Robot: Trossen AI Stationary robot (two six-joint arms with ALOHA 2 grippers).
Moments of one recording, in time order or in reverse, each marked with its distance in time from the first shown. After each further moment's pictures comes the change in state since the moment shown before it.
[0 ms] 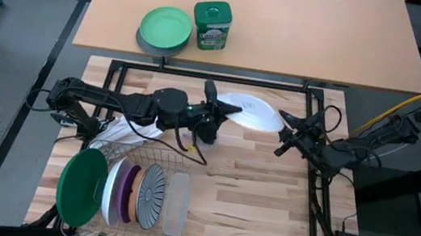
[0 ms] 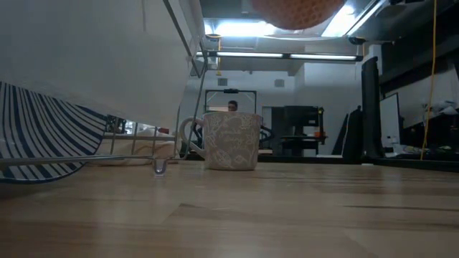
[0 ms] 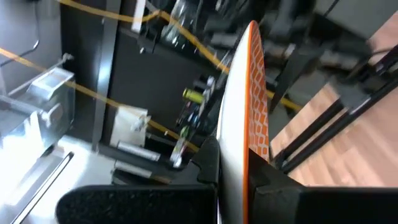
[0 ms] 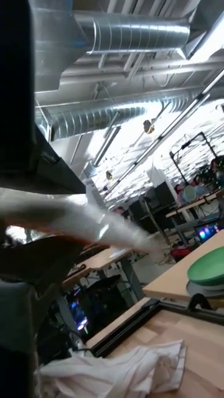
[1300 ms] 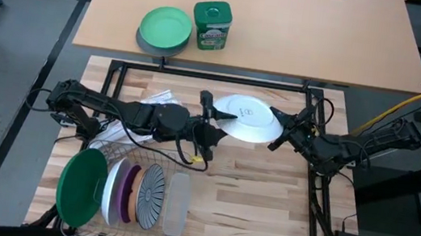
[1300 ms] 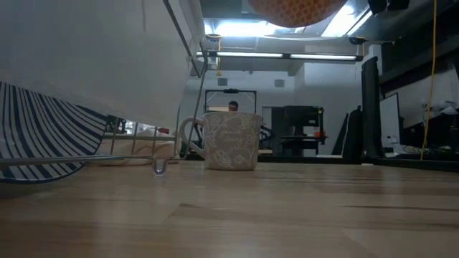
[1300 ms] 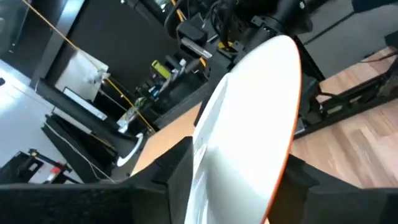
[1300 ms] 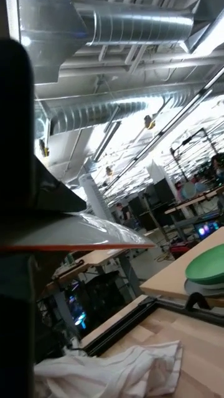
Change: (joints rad) left arm -0.079 0.009 -0.002 -0.095 -0.093 -0.457; right arm -0.146 0.059 0.001 0.016 -0.165 -0.008
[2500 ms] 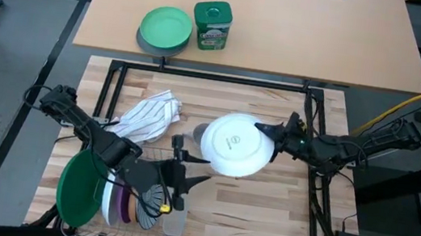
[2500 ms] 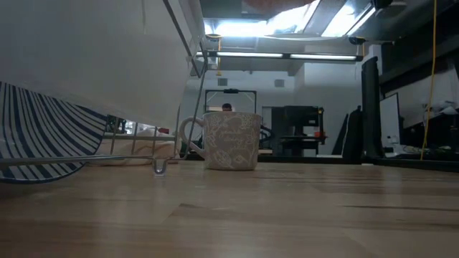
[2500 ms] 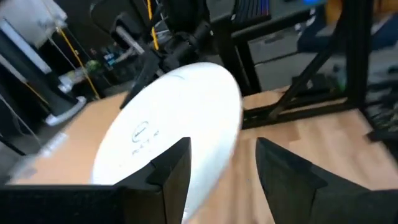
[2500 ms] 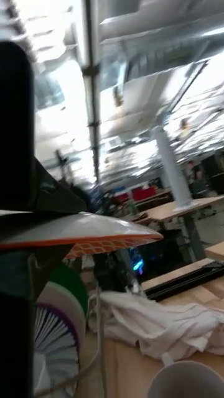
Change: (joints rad) left arm -0.351 -0.005 0.003 -0.209 -0.273 -0.524; right arm 0.001 -0.001 -0.004 0.043 -0.354 -0.164
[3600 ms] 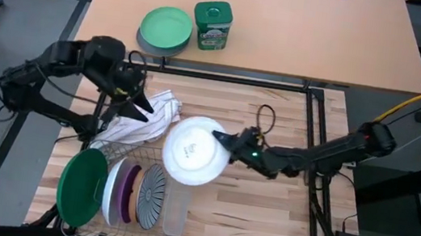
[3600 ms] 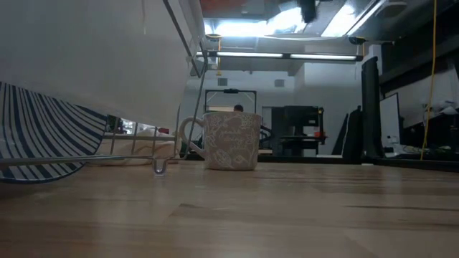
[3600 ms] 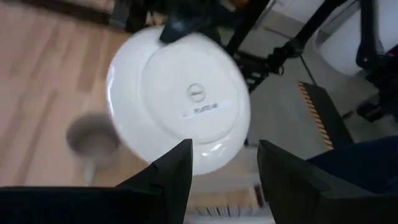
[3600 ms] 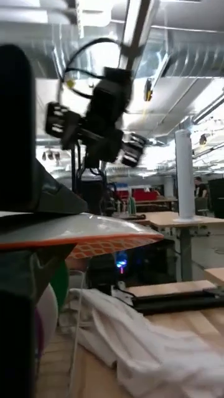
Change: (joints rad) left arm 0.727 -0.510 -0.001 -0.806 1.290 -0.320; right arm -0.030 0.535 0.136 0.497 -0.005 -0.350
